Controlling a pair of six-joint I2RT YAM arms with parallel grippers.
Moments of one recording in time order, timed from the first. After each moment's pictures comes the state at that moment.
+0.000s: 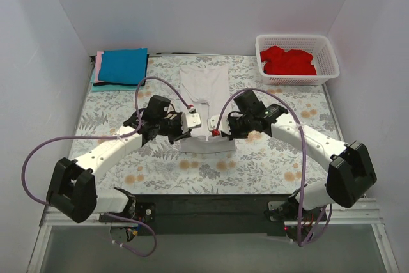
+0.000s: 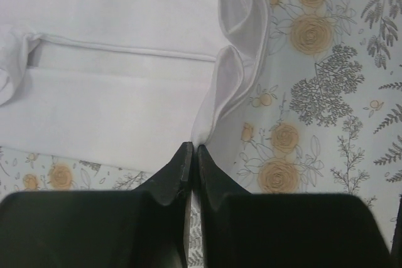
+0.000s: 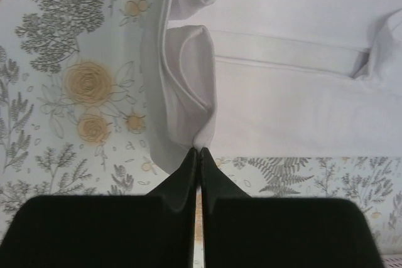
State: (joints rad) left arm -0.53 1.27 0.83 -0.37 0.57 0.70; right arm 0.71 1.40 1.04 -0.64 -0.42 -1.02
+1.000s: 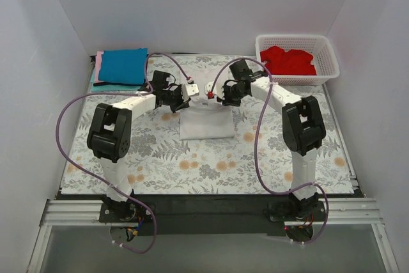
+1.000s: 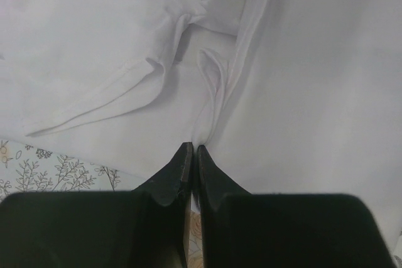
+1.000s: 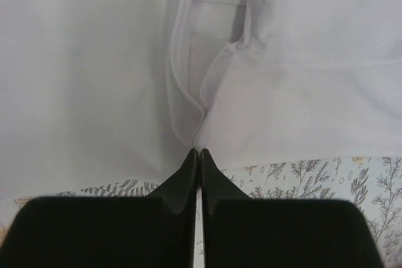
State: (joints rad) left arm -0.30 1.92 1.27 -0.21 0.63 0.87; right arm 0.47 2.03 1.61 -0.66 -0.47 -1.16
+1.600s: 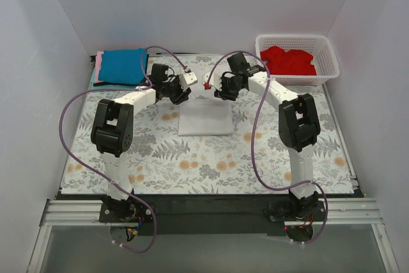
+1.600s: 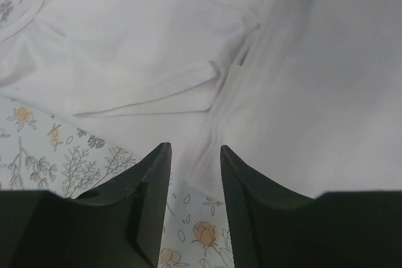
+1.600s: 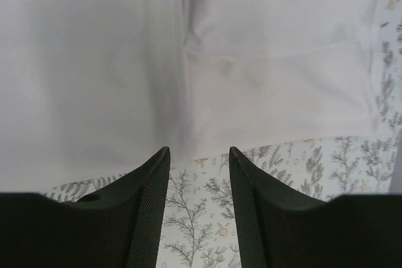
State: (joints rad) left arm -0.28 2.01 1.37 -0.13 0.58 0.76; right arm 0.47 2.11 1.75 -0.65 -0.40 -1.11
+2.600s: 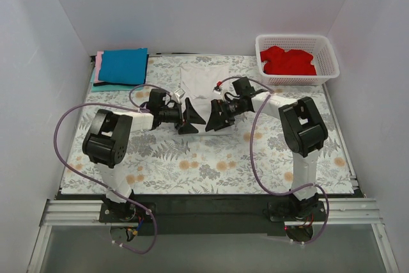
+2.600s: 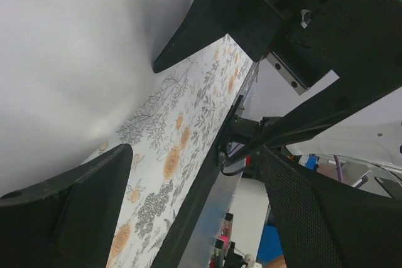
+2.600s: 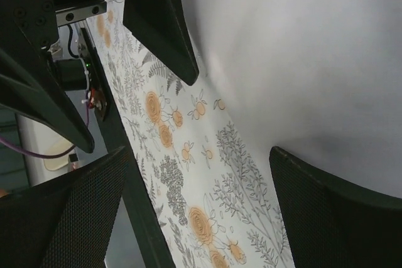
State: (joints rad) left arm -0.31 1.84 0.91 0.21 0.98 -0.81; right arm 0.47 2.00 1.31 -0.35 -0.97 0.17
